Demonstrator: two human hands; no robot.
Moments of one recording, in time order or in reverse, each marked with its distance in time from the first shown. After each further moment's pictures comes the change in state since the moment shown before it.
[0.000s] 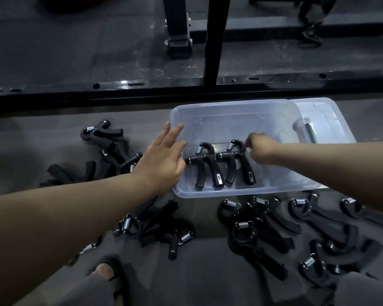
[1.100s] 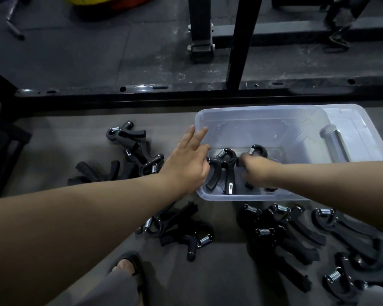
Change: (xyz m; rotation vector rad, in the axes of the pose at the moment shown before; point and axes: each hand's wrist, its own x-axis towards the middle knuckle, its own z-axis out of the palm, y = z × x) left_hand 0.001 0.000 -0.001 -0.017 -0.035 0.001; right_hand -0.007 -0.038 0.049 -0.301 -0.108 -0.233
